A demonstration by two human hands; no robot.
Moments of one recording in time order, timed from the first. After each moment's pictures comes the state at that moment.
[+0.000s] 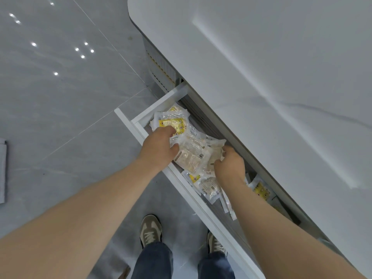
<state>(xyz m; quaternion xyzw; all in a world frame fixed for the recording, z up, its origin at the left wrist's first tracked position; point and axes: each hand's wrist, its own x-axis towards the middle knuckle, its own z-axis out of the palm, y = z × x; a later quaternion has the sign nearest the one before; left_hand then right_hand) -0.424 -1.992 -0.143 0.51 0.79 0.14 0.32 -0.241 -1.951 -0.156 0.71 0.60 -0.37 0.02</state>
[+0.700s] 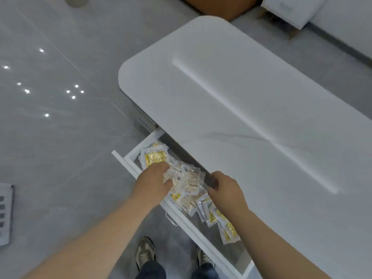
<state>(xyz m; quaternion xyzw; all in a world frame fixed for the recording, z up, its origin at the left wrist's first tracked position) -0.373 -2.016 0.007 0.52 0.76 0.10 0.36 -0.173 -1.974 0.013 0.64 0.68 -0.36 0.05</state>
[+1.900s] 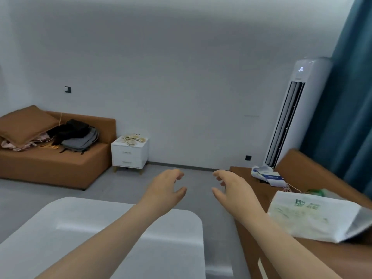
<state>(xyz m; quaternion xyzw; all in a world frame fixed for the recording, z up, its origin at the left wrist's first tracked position) 0.098 -2.061 0.587 0.85 0.40 0.30 0.17 0.287 -2.150 0.604 0.74 0.63 0.04 -0.24</state>
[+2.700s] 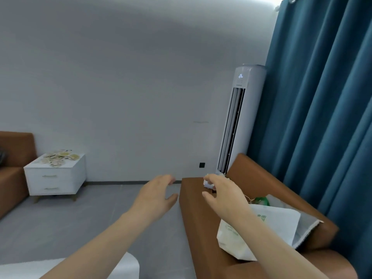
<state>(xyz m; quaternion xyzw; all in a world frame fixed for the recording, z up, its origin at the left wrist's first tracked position) 0.448 -1.960 0.605 0.89 0.30 0.29 0.16 0.605 -2.088 0.633 0.80 0.55 0.08 -0.24</state>
